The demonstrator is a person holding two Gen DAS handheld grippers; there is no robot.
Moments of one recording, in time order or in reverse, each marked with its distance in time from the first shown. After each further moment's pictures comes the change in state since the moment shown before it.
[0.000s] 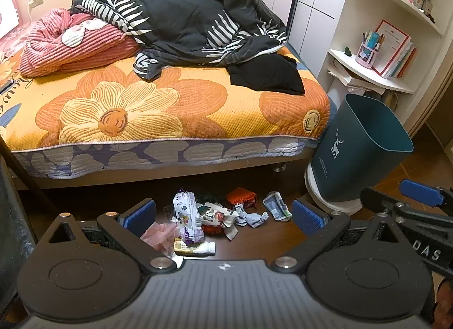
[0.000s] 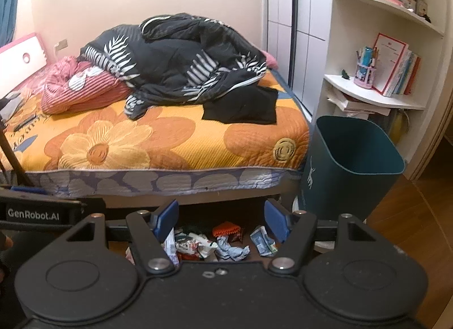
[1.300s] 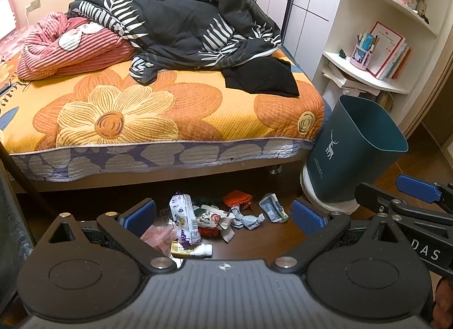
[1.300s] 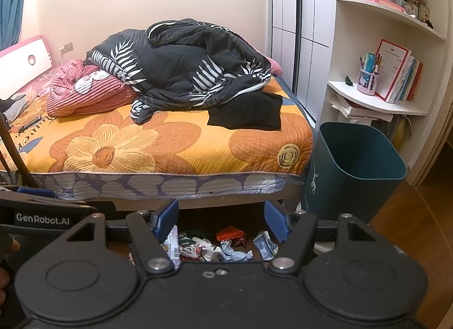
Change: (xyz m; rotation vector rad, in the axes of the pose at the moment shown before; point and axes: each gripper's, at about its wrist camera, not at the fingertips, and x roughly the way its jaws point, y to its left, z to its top) left arm -0.004 -0.003 -0.010 0.012 -0.024 -0.018; right arm -0.005 0.009 0.000 -0.021 -0.012 0.017
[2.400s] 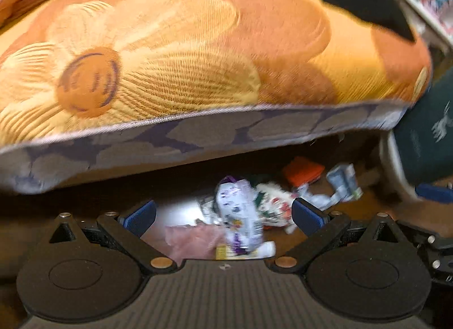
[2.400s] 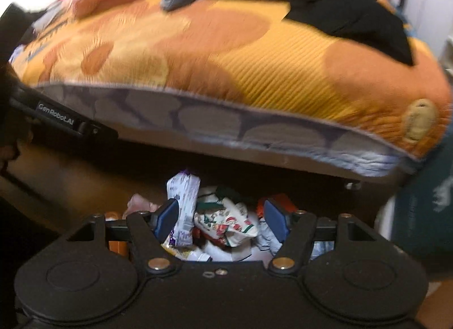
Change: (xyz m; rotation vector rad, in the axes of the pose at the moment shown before) left arm 0.297 0.141 0.051 0.047 0.362 0.039; right arm 0.305 0.019 -0.031 -0.232 0.406 0.292
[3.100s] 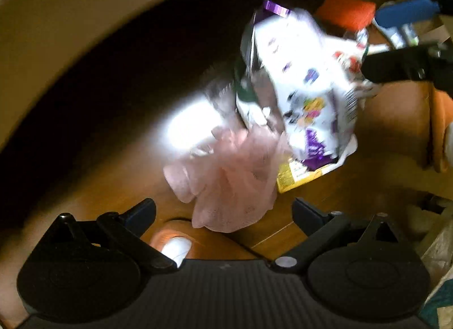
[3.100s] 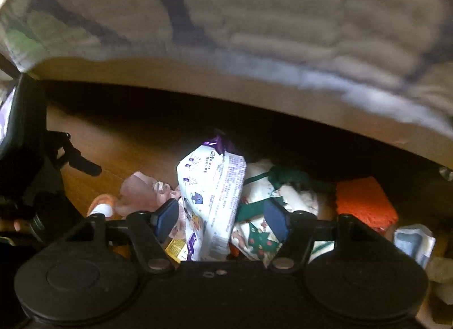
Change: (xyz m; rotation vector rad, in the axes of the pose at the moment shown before) left arm 0.235 0.046 -0.080 0.305 0.453 -0.051; right arm 0.225 0.031 0.017 -0.021 0.279 0.119
